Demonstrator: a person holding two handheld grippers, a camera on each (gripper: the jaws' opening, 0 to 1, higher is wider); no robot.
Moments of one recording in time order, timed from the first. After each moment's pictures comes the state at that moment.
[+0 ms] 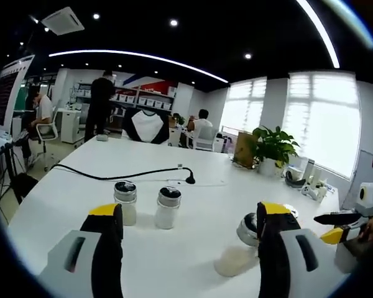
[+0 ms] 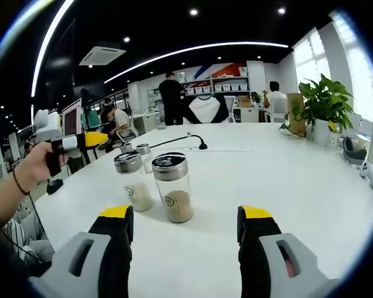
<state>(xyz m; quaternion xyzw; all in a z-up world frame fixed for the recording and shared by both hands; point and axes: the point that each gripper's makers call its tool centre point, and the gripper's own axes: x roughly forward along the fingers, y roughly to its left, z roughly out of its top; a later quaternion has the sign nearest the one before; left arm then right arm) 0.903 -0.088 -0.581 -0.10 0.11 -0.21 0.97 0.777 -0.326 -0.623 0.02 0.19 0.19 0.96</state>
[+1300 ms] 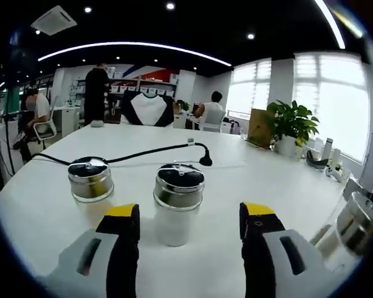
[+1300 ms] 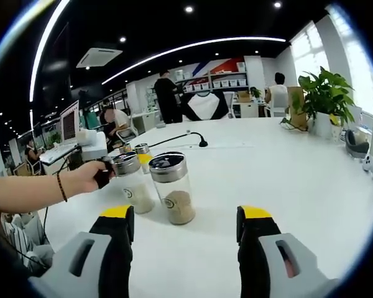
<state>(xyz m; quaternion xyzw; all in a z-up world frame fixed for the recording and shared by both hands) 1.002 -0.121 -0.673 -0.05 0.15 -0.19 0.97 0.787 -0.325 -0.628 0.04 0.20 0.19 0.96</state>
